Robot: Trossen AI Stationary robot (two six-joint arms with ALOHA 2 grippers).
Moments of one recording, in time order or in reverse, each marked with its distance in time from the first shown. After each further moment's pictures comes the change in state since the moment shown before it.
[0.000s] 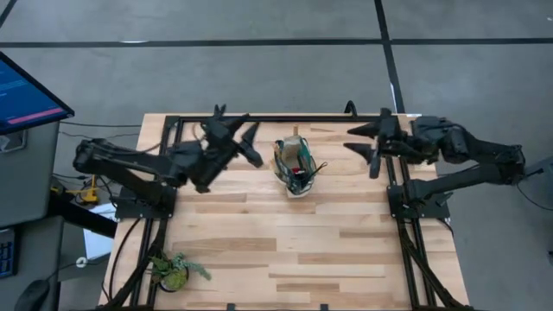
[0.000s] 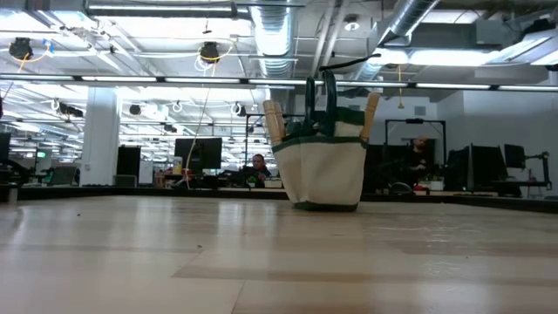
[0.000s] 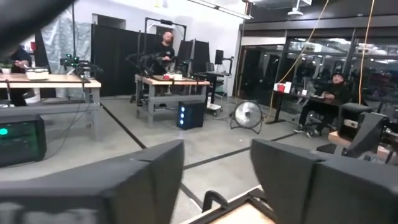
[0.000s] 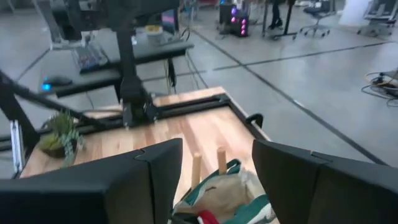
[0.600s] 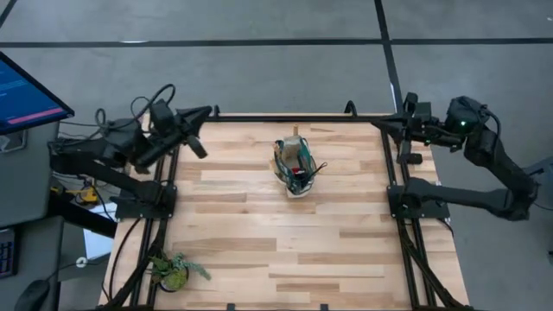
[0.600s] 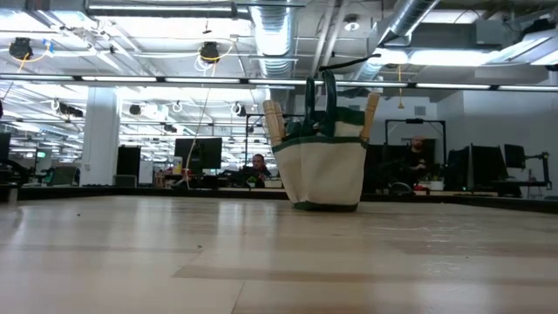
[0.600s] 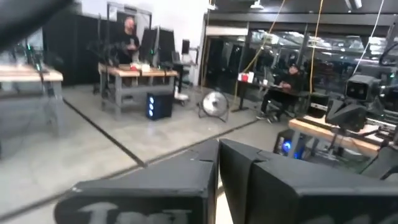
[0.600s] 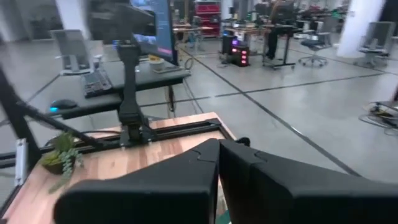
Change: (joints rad) left arm 0.017 -0.416 0.000 -0.528 0.179 -0.123; right arm -0.467 -0.187 0.000 -0.045 -0.453 -0.101
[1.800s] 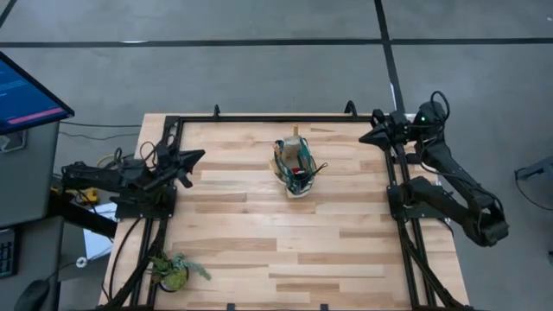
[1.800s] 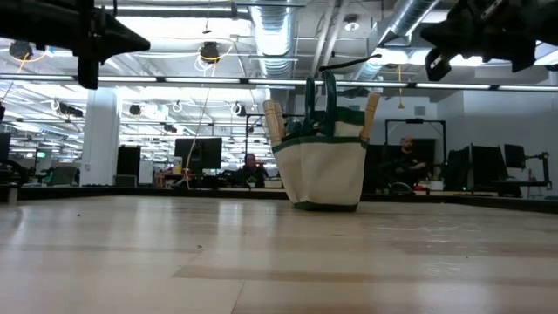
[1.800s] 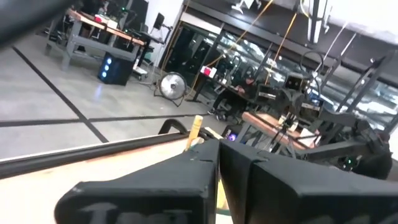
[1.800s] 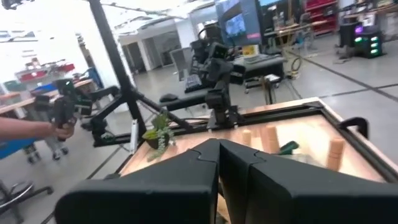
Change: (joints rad) left arm 0.009 -0.769 -0.987 0.204 0.171 -0.350; right arm -0.727 0.067 -0.641 0.857 -1.226 0.273
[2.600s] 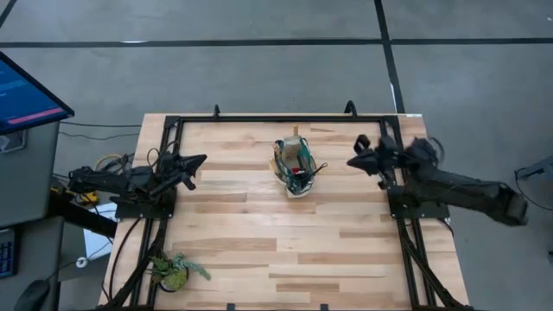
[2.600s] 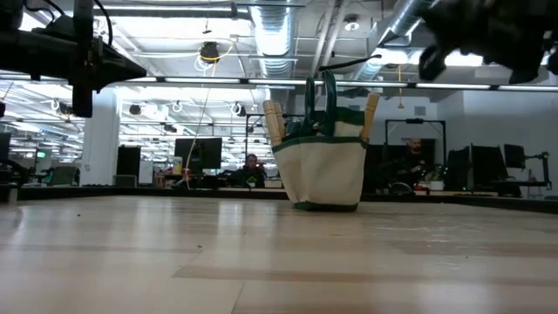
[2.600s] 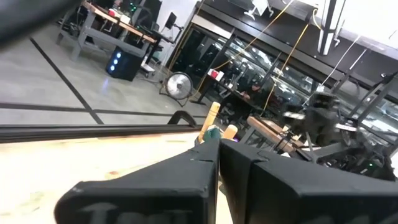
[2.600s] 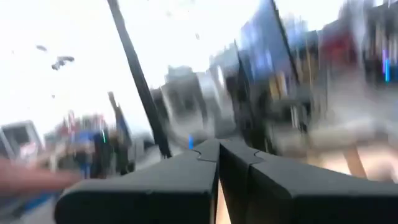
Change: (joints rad) left arm 0.000 -0.173 -0.179 0.004 -0.044 -0.080; right arm 0.533 -0.087 -0.268 0.386 0.542 0.292
